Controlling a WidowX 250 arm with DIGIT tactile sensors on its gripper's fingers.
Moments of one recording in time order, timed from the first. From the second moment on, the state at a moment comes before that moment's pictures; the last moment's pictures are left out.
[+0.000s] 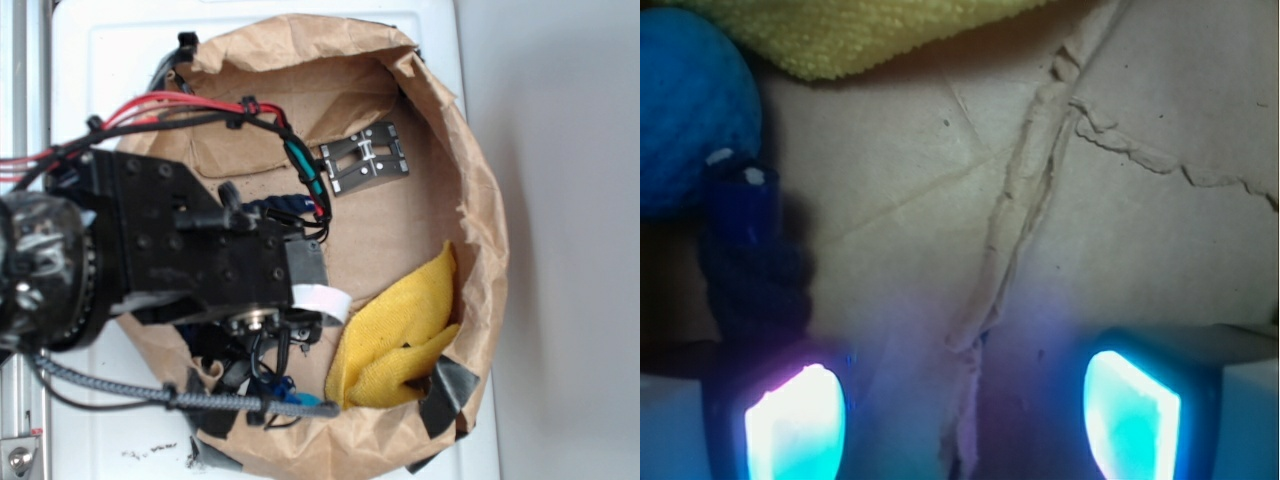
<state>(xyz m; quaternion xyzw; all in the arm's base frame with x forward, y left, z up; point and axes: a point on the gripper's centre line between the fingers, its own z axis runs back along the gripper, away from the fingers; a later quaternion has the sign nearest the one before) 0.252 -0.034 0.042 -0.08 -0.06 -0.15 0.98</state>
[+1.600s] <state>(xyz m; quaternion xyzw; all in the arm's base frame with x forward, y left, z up) 0.260 -0.047 0.059 -0.17 -0.07 -0.13 0.97</state>
